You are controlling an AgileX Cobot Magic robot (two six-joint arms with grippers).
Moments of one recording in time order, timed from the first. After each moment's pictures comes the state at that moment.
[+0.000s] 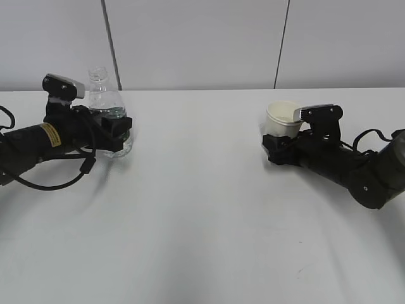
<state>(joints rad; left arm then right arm) -0.09 2.18 -1.03 0.72 -0.90 -0.36 0.06 2.29 -1.02 -0.35 -0.85 0.23</state>
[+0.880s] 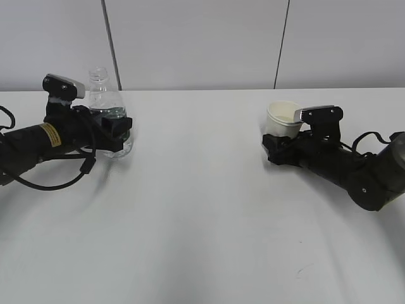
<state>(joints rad) -0.09 2.18 -1.03 0.72 -0.90 -0.36 0.06 2.31 -1.02 -0.33 -0.88 0.23</state>
